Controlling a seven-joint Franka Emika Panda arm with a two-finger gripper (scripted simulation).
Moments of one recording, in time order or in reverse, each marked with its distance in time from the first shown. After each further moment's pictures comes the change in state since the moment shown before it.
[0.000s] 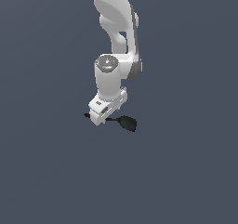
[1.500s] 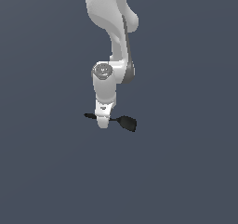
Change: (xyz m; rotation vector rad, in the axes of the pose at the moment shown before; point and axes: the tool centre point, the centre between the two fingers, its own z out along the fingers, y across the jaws) arm -0.029 -0.009 0.046 0.006 0.012 -0.569
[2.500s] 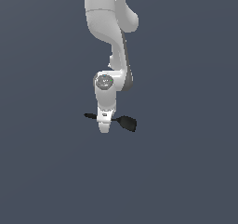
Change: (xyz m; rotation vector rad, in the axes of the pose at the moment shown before) arm 0.000 -0.001 0.050 0.001 0.000 -0.005
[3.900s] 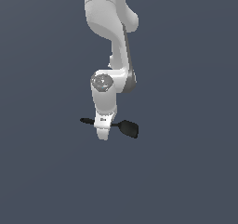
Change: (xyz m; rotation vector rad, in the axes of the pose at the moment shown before) arm 0.011 0.050 -0.041 0.001 0.002 -0.001
